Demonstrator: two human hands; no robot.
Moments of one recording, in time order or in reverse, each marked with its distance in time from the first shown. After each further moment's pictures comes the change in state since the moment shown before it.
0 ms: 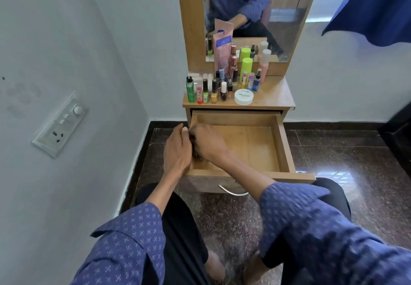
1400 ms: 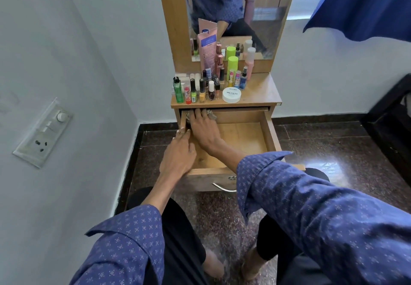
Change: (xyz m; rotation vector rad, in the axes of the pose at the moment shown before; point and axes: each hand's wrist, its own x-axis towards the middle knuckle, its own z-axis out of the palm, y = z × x) left_hand -0.001 0.004 0.013 0.472 -0.306 0.211; right_hand 0.034 0.040 0.018 -0.498 0.131 0.114
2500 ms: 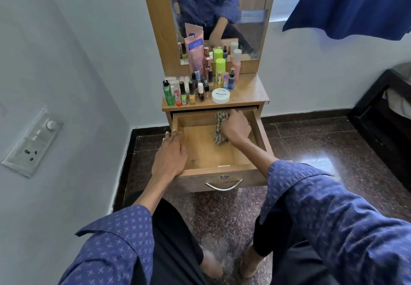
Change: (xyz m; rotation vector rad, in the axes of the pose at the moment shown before) left_hand -0.001 -0.004 0.003 0.022 -0.003 0.041; right_hand -0.037 0.097 -0.028 0.573 -0.084 0.753
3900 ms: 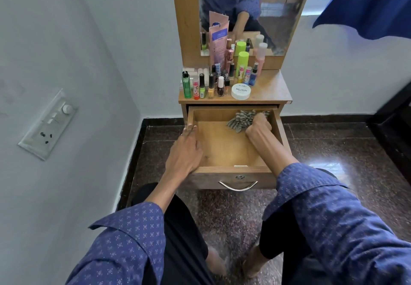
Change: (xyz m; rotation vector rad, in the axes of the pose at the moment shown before) left_hand 0.001 -0.006 0.002 -0.025 -0.013 -0.002; right_hand 0.012 -0.016 -0.002 1.433 0.157 0.862
